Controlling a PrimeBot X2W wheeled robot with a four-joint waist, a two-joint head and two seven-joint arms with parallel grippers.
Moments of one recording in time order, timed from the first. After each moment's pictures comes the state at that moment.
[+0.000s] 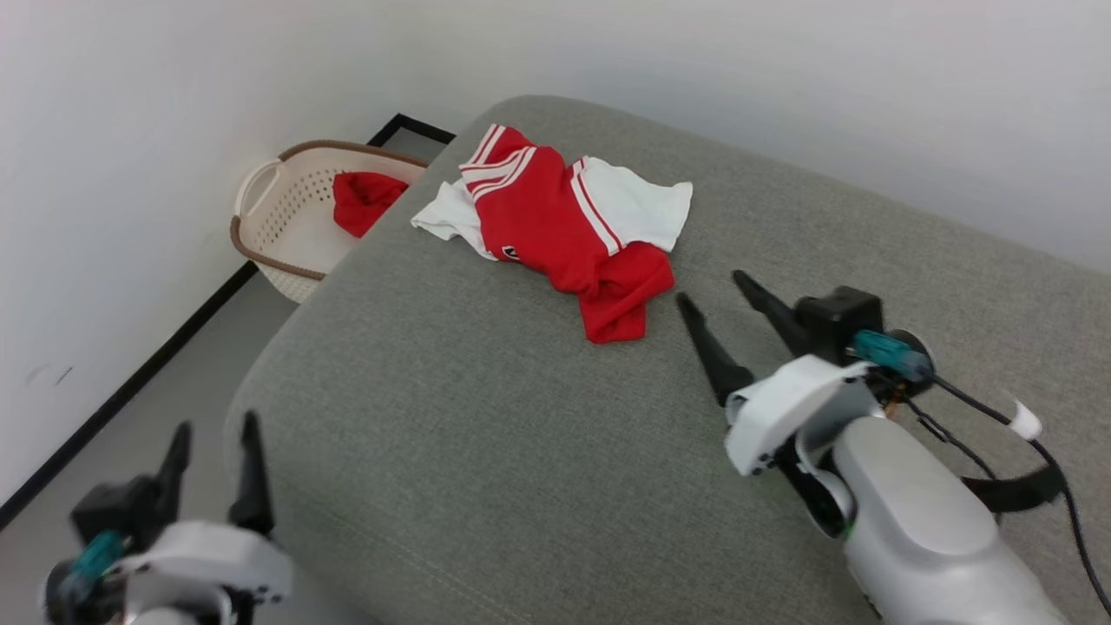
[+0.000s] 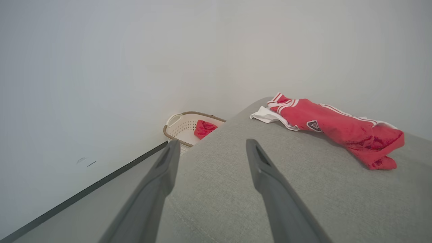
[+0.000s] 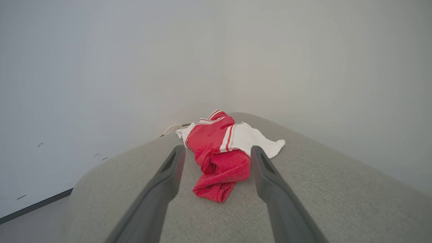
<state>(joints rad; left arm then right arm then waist) -0.17 0.21 0.12 0.39 -0.31 -0.09 -0.26 -0.68 -0.10 0.52 0.76 0.44 0.13 -0.26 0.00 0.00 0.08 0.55</state>
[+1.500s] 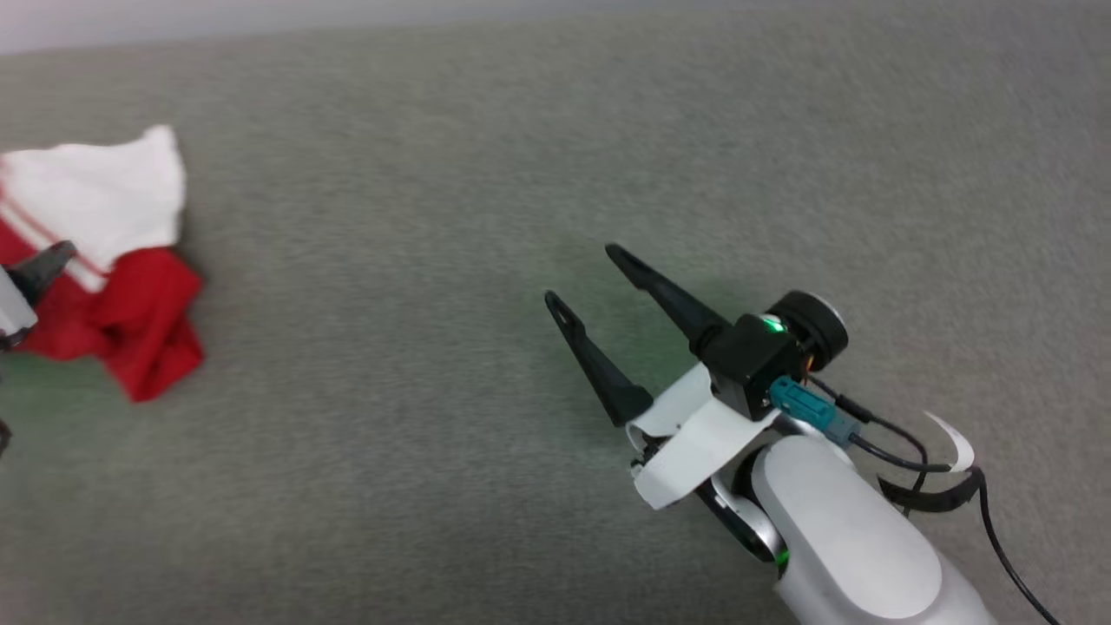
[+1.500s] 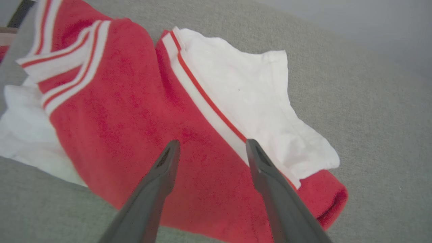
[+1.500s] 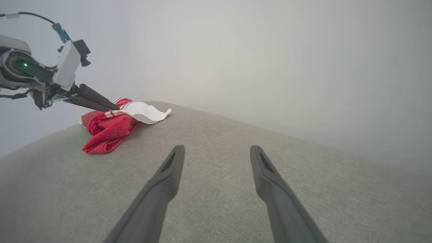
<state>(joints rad) -0.96 0.74 -0.46 0.98 -1.10 -0.13 0.44 -0.59 -0.05 0.60 0.35 0.25 0.13 -0.26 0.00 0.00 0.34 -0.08</state>
